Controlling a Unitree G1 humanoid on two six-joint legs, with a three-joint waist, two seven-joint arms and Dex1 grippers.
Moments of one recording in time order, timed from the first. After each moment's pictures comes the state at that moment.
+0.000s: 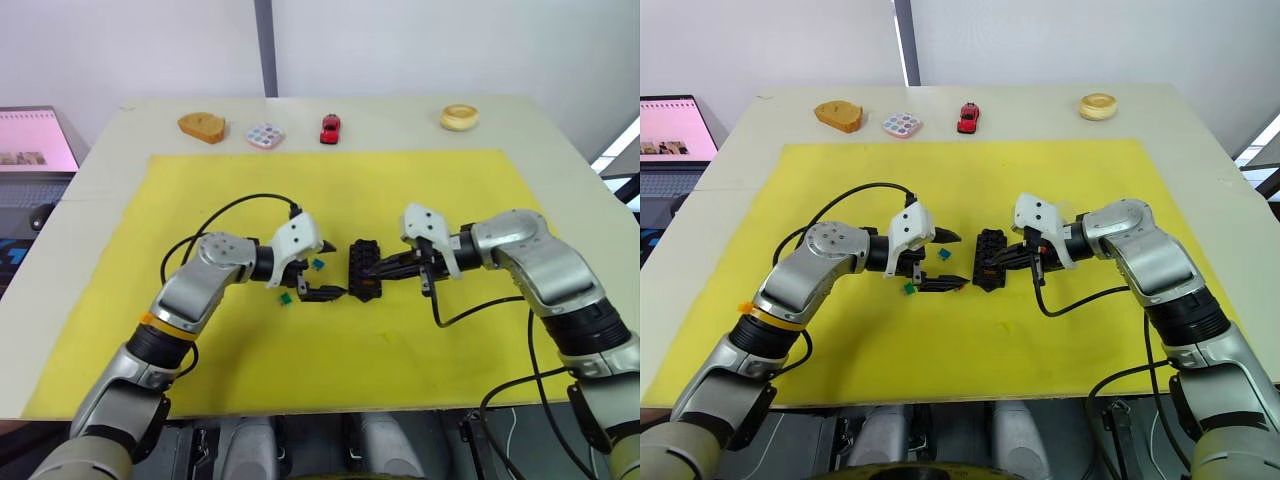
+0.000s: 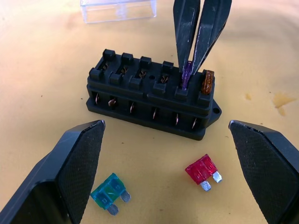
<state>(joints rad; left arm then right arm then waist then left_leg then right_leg) -0.60 0.47 -0.33 -0.08 -0.23 0.51 -1.02 -0.65 -0.78 0.27 -0.05 0.27 0.59 1.26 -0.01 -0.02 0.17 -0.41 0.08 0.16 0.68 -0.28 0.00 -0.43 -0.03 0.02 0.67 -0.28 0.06</state>
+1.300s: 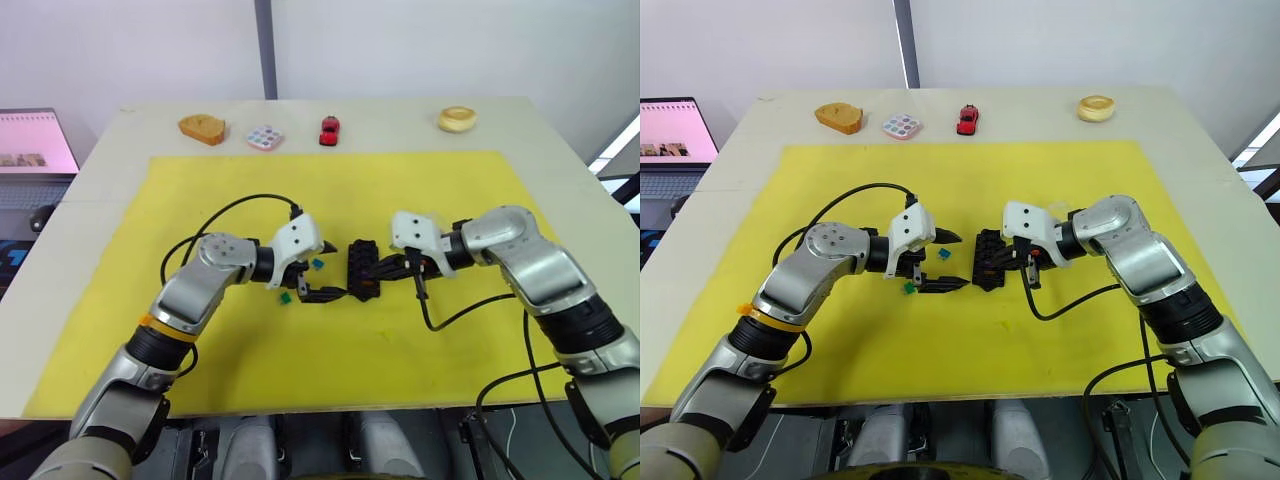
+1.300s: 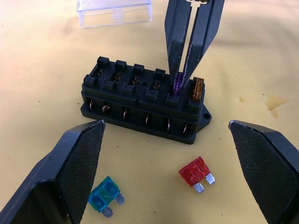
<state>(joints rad) -0.60 0.47 -0.33 -0.08 -0.23 0.51 -1.02 -0.68 -0.78 0.34 -0.06 0.16 0.56 1.26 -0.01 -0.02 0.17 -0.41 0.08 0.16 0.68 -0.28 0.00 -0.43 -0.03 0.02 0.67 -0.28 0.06</state>
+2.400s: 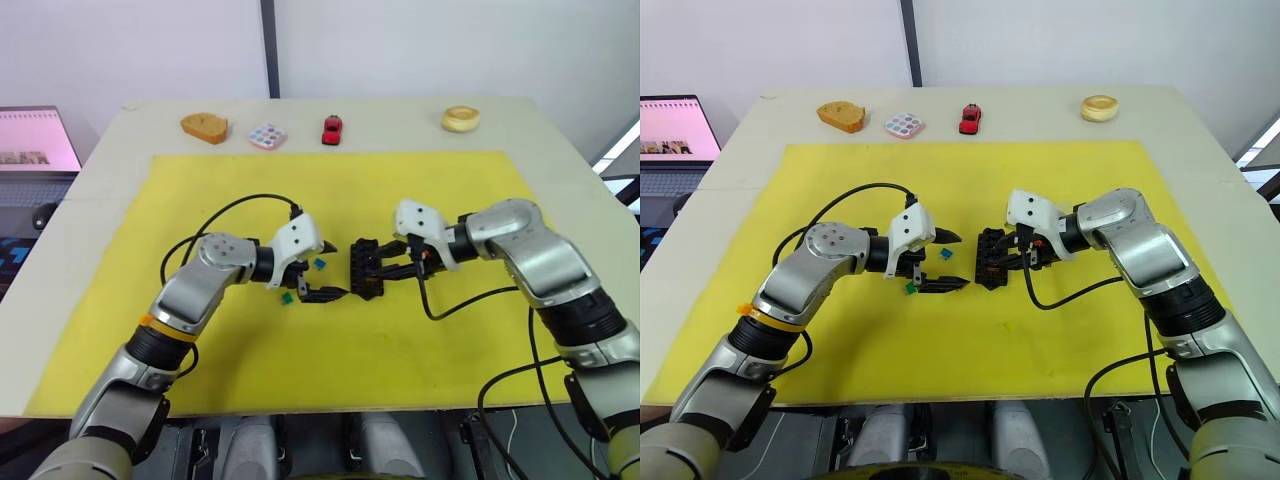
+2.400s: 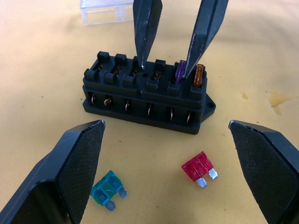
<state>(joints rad) -0.60 0.47 -0.33 -0.08 -0.23 0.51 -1.02 -0.71 -0.78 0.31 -0.04 0.18 0.61 1.25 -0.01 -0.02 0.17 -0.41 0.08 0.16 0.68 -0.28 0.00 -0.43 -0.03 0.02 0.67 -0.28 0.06</state>
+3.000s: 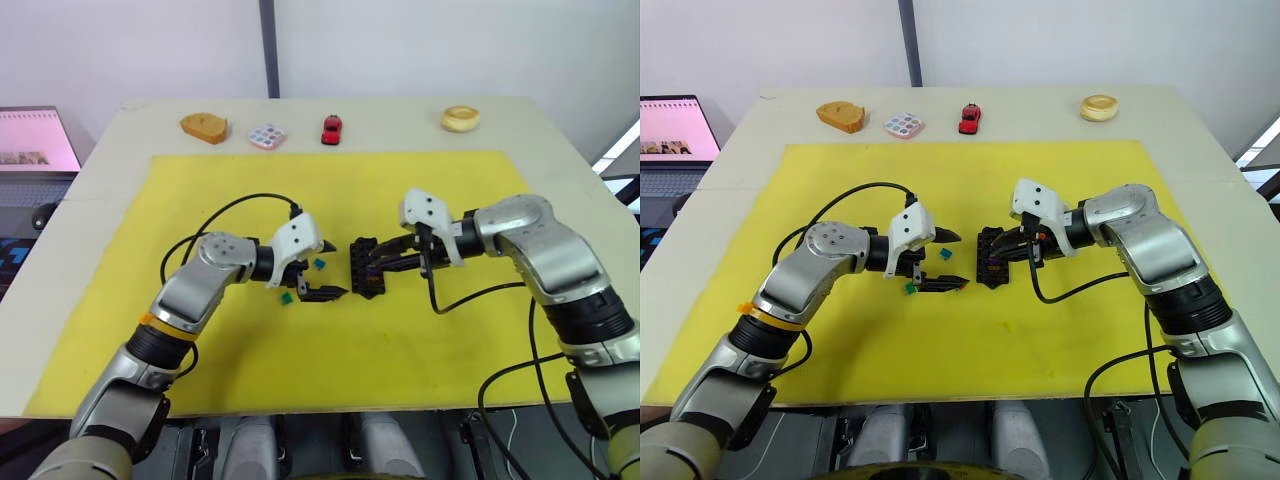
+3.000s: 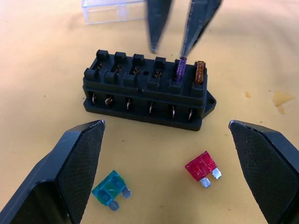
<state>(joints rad) -0.60 0.47 -0.33 -0.07 -0.22 0.51 -1.02 -0.71 -0.78 0.26 -0.07 0.27 0.67 1.26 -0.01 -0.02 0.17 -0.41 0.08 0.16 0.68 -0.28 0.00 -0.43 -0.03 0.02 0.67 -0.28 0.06</state>
